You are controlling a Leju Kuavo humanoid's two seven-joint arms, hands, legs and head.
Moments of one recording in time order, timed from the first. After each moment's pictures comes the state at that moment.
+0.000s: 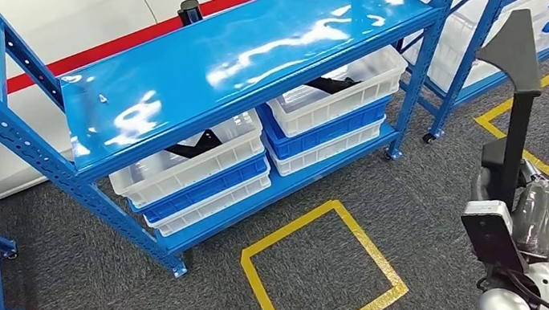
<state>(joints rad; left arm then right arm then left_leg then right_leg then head) -0.04 0.01 0.07 -0.55 0.16 0.52 -0.66 0.04 -0.07 -0.03 -1.75 0.64 -0.60 -0.22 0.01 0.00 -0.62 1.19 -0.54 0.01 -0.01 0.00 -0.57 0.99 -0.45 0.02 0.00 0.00</state>
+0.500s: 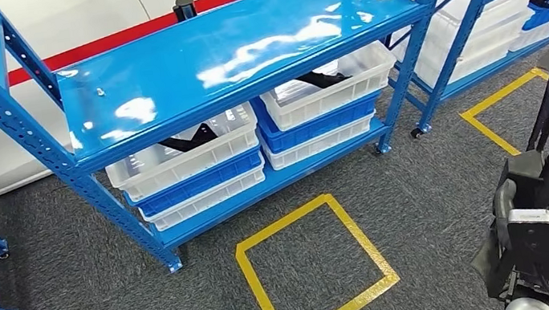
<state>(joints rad) -0.01 -0.03 0.16 -0.65 0.06 0.45 -0.66 0.08 -0.13 -0.07 -1.71 0.39 -0.58 -0.29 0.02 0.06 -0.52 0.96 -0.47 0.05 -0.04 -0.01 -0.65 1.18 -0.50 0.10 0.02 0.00</state>
